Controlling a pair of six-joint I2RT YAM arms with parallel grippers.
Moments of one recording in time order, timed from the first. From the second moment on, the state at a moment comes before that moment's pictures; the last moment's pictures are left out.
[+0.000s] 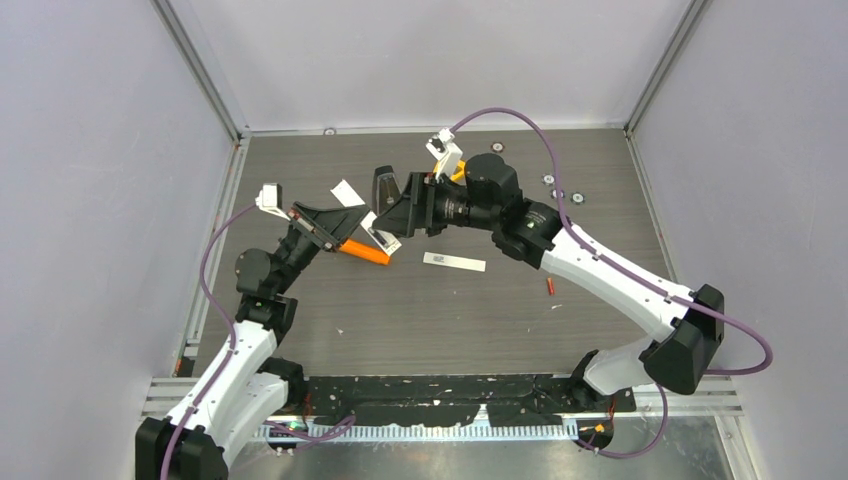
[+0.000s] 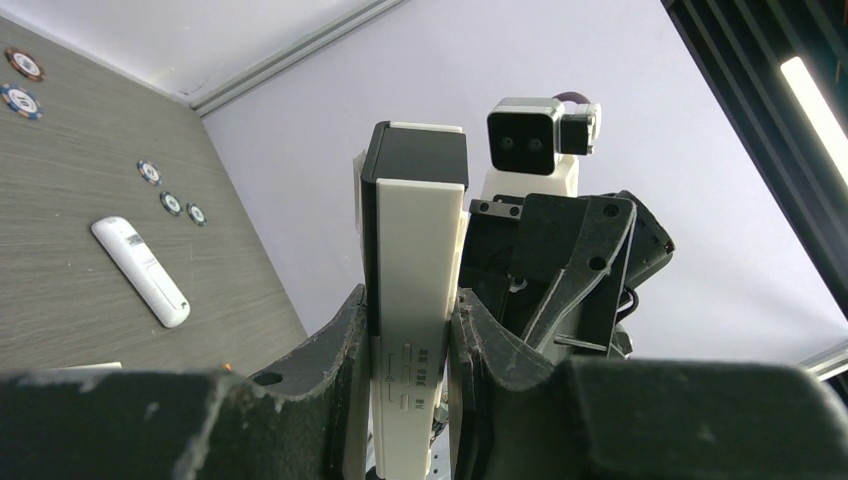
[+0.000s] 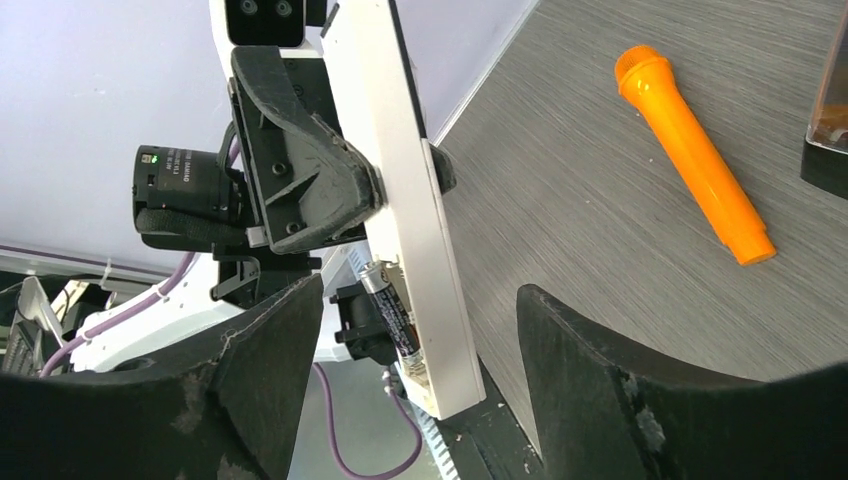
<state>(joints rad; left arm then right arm) -0.24 0.79 0.44 0.73 0.46 -1.34 0.84 1.40 1.34 -0.16 -0.36 0.73</state>
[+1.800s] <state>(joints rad) -0.20 0.78 0.43 0.61 0.44 -1.17 0.80 1.48 1.37 -0.24 -0.38 0.77</state>
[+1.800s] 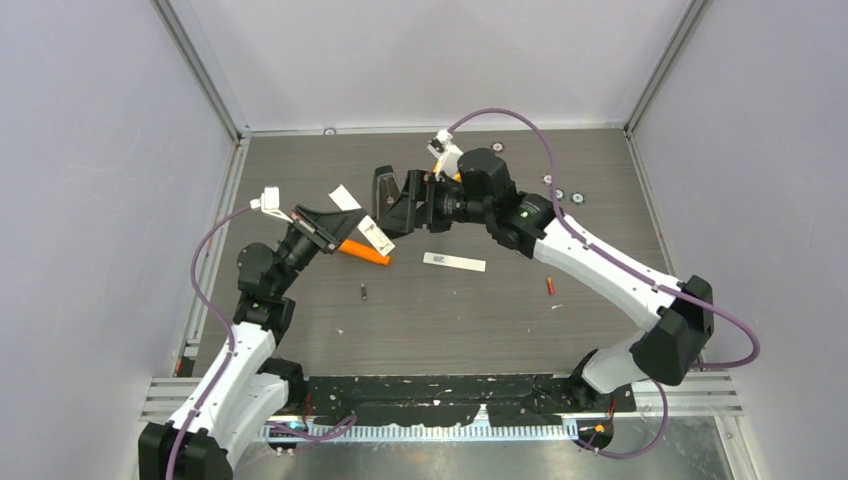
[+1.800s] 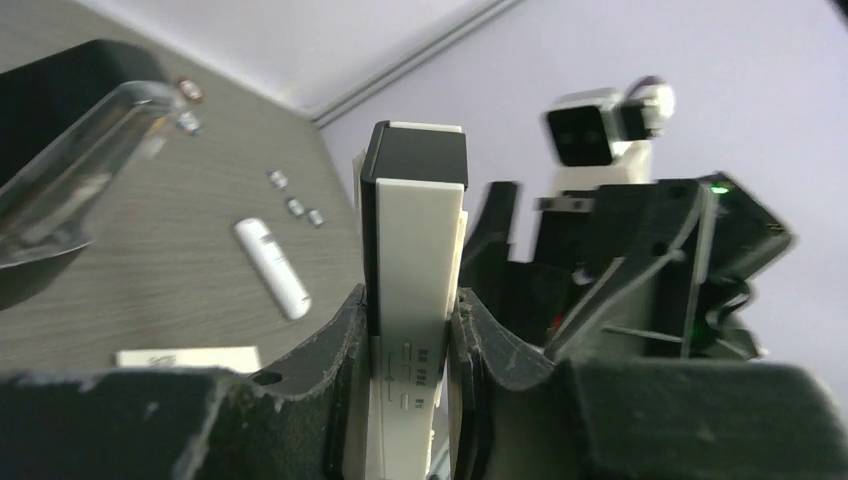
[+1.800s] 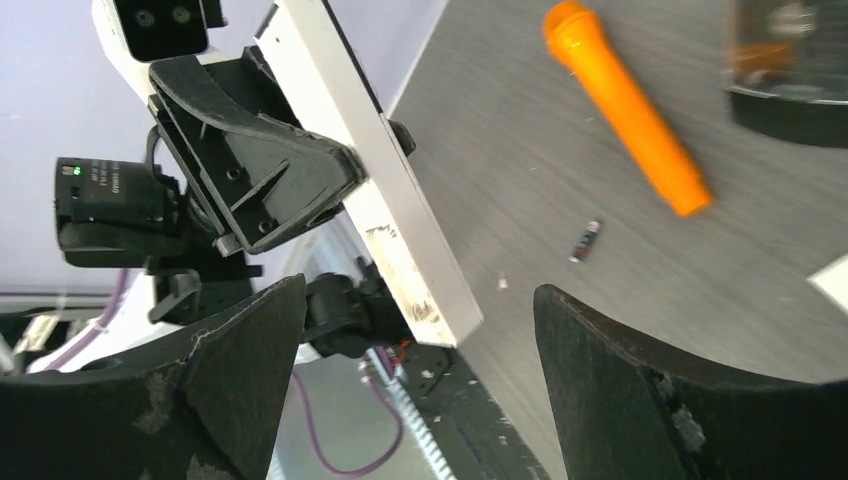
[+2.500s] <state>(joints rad) -0.18 0.62 0.73 -0.24 -0.19 -0.56 1.02 1.90 1.51 -0.42 0.06 0.41</state>
